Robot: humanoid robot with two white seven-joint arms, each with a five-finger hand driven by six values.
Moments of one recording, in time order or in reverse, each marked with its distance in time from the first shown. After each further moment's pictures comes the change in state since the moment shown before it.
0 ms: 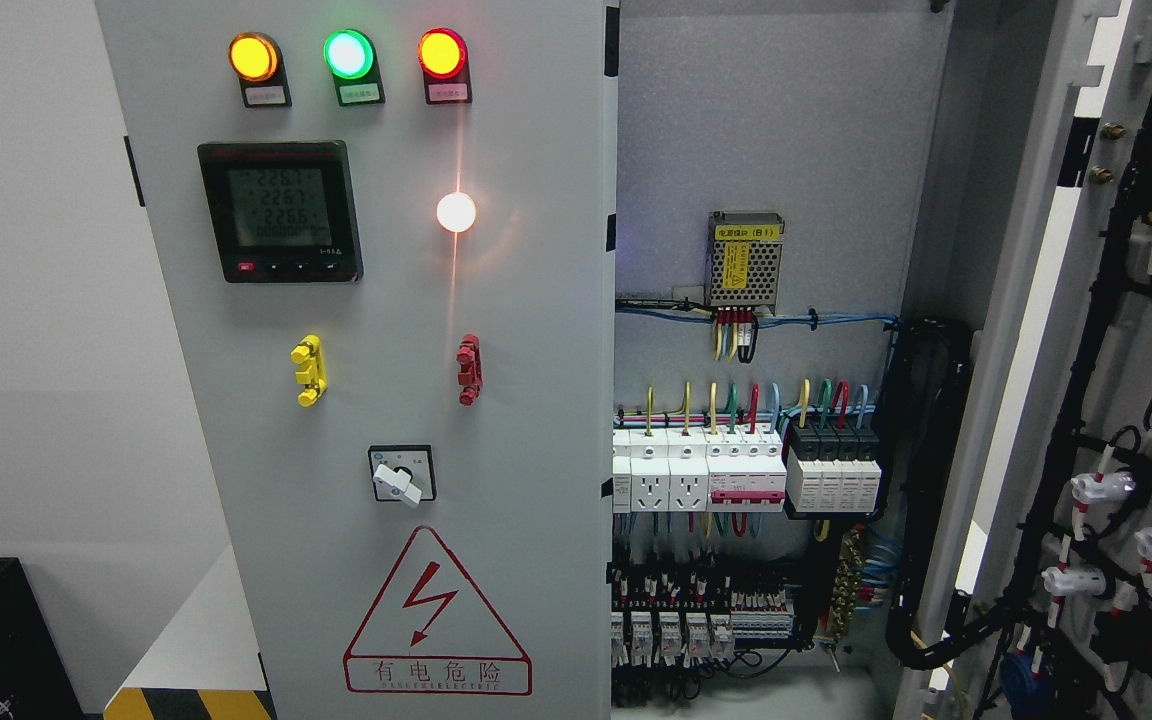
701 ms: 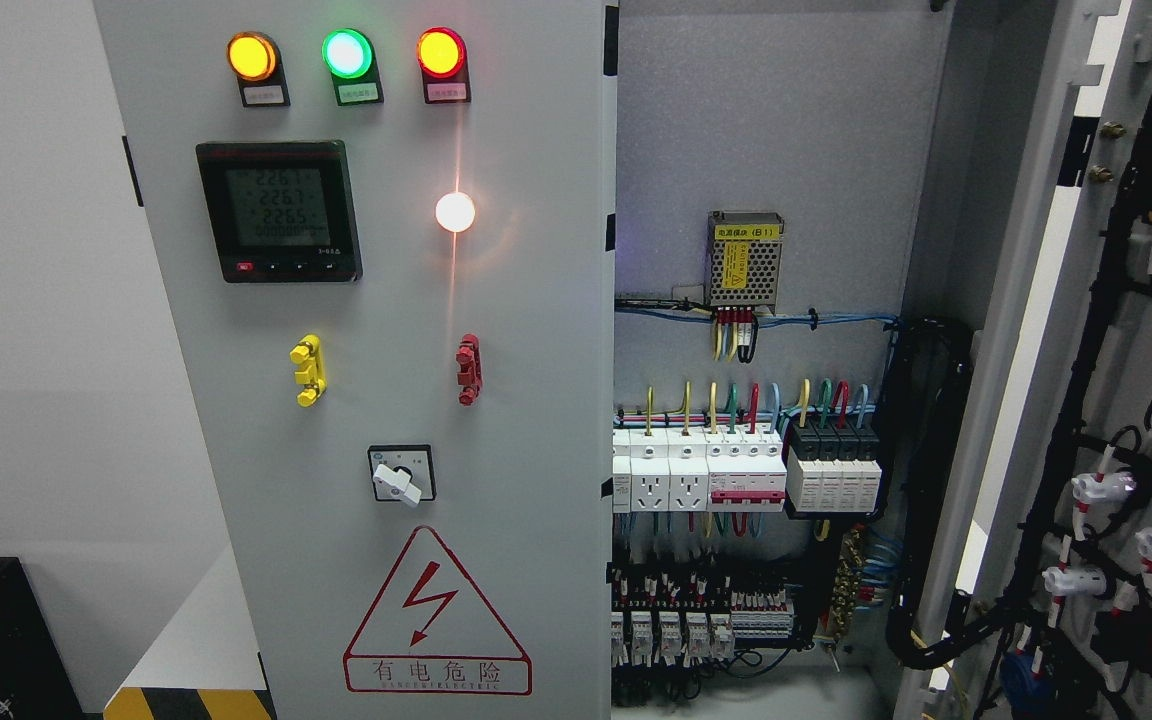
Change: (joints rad) left arm -0.212 0.118 -0.147 -0.600 0.087 0.048 -0.001; right arm 0.000 0.000 0.000 0.000 0.000 0.000 0.000
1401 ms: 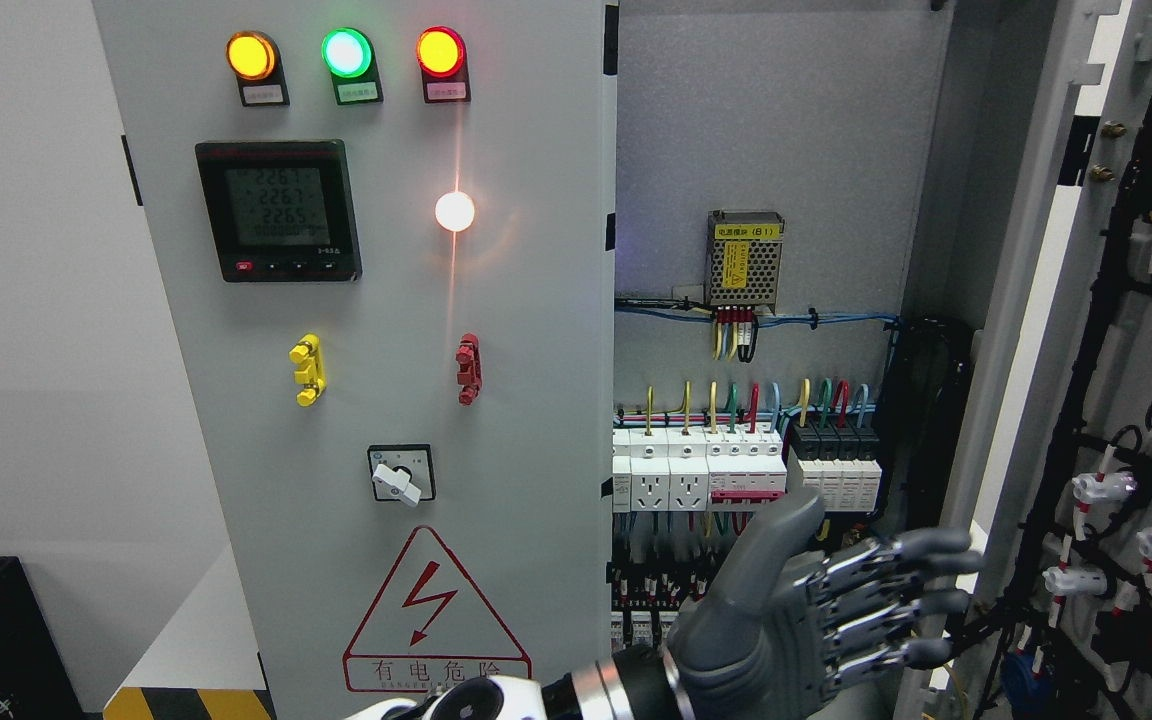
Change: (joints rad) left arm -0.695 -0.138 -0.163 -0.085 0.314 0.012 0.003; right arm 0.000 0.000 0.000 0.000 0.000 0.000 0.000
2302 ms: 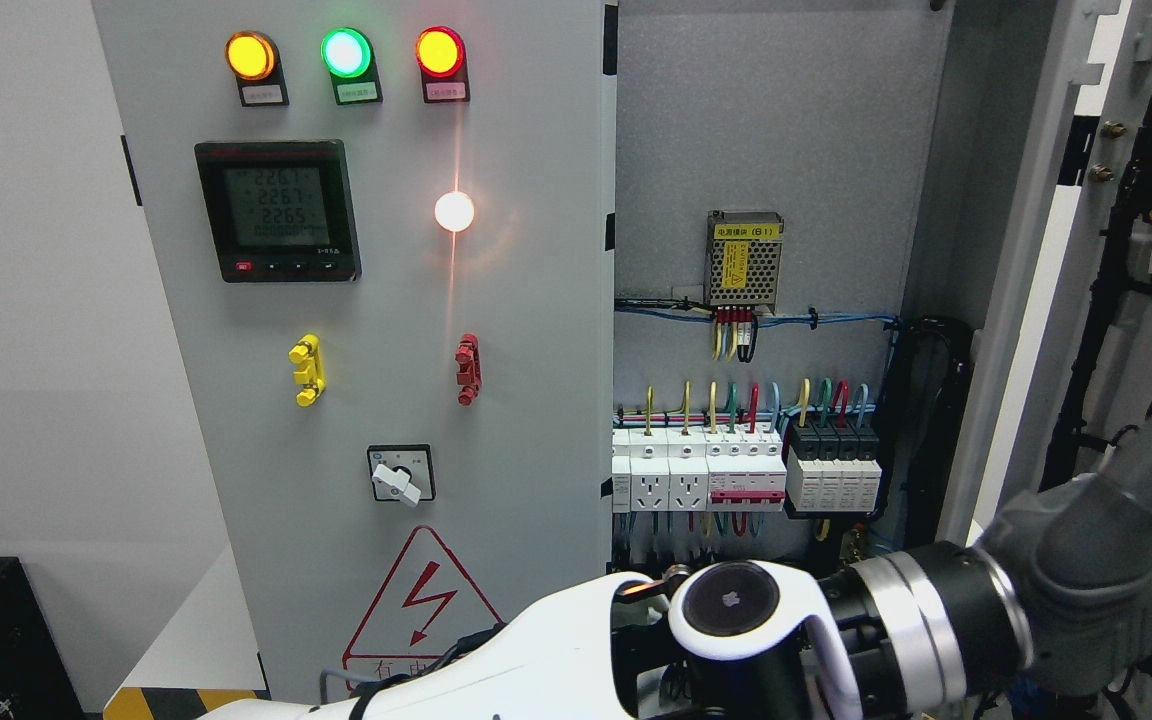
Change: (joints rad) left arm -0.429 -0.355 -0.039 0.170 0.123 0.005 0.010; right arm 0.000 0.000 0.000 0.000 0.000 0.000 0.000
